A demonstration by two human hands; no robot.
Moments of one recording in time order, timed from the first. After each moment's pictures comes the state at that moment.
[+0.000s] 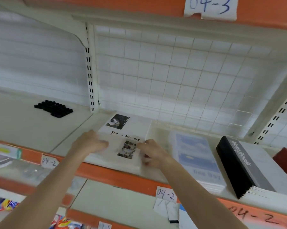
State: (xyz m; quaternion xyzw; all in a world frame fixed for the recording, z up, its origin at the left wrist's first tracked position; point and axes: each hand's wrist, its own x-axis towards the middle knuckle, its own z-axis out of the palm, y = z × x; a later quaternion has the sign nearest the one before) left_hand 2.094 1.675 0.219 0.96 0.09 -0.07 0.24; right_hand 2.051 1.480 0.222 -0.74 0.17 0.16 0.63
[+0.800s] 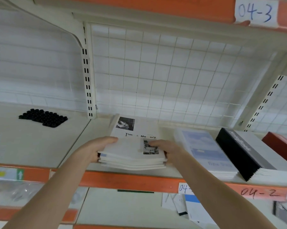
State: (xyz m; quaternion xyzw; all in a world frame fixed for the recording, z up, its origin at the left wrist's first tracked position) left_hand 2.133 1.710 0.205 0.71 0.09 -0.29 0.63; right_hand 2.068 1.494 0.216 -0.67 0.30 0.11 0.67
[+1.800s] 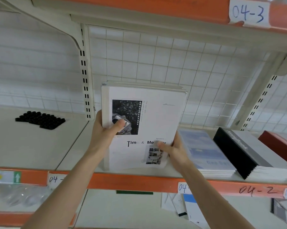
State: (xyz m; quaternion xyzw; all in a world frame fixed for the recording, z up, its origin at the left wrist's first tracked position) left_hand 2.102 1.683 0.238 0.62 -0.17 0.11 0.75; right_hand 2.037 1.477 0.198 -0.68 -0.01 -0.17 0.71
